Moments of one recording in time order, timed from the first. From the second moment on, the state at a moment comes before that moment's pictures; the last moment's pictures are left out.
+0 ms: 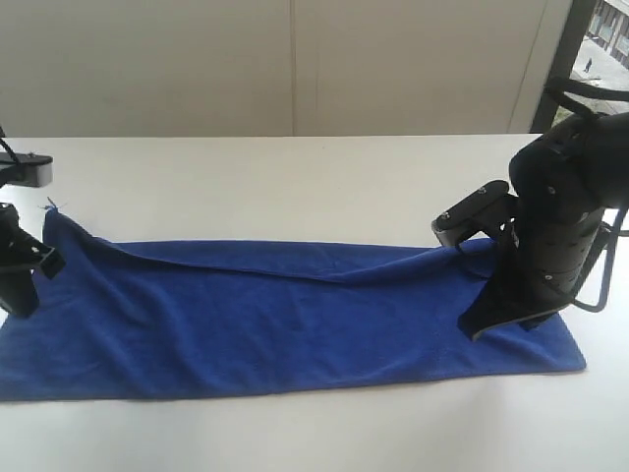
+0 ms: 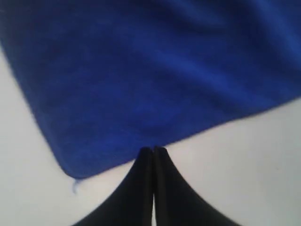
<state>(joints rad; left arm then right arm) -0.07 1.64 -1.12 -0.19 1.08 0.39 0.22 1.70 -1.00 -0.33 0.83 0.04</state>
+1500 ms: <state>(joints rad) -0.07 1.64 -0.73 -0.10 0.73 0.46 0.22 1.84 -0.87 -0.51 0.87 0.27</state>
